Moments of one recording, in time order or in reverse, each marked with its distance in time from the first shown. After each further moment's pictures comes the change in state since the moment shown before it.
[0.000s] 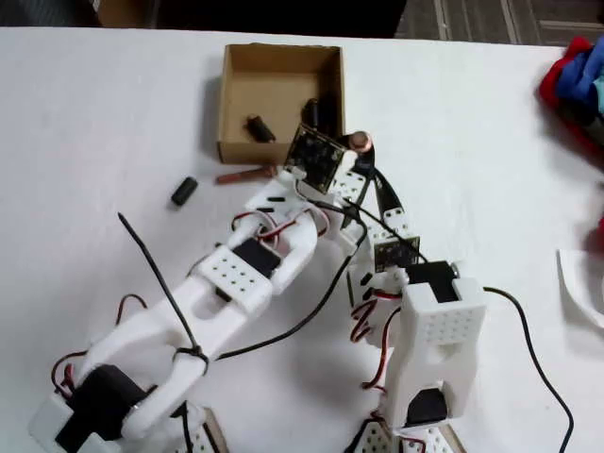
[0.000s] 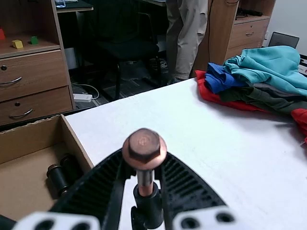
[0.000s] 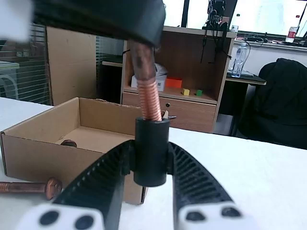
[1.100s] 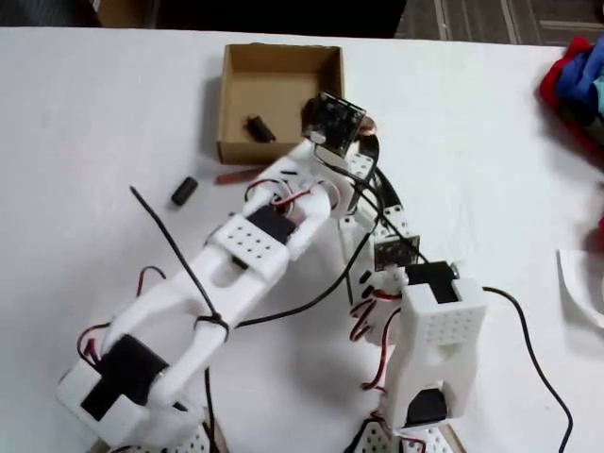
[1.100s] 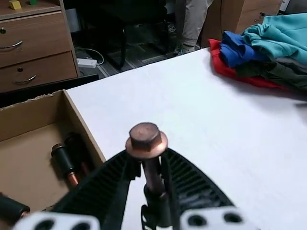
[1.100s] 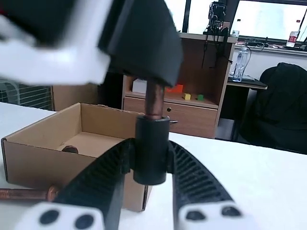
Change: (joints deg) left arm -2.2 10.5 -15.4 14.2 0.1; right arm -0.1 -0.1 -0.8 -0.4 -0.2
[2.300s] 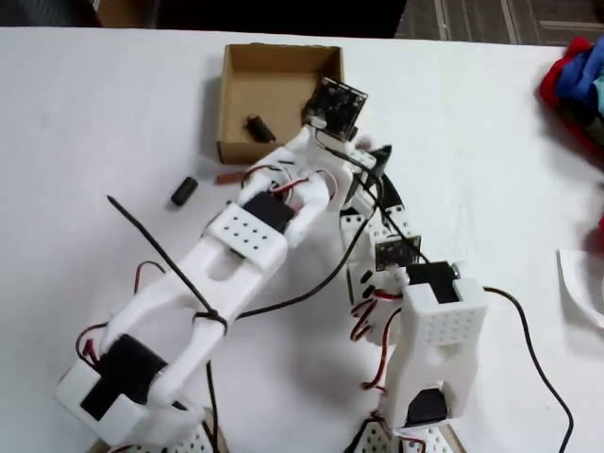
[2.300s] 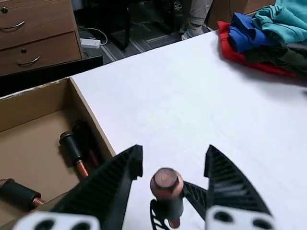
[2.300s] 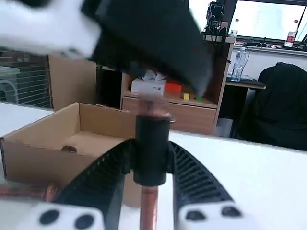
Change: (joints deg) left arm -0.5 0.0 -6.9 12.3 -0.1; right arm 0.2 0.1 0.1 0.2 0.0
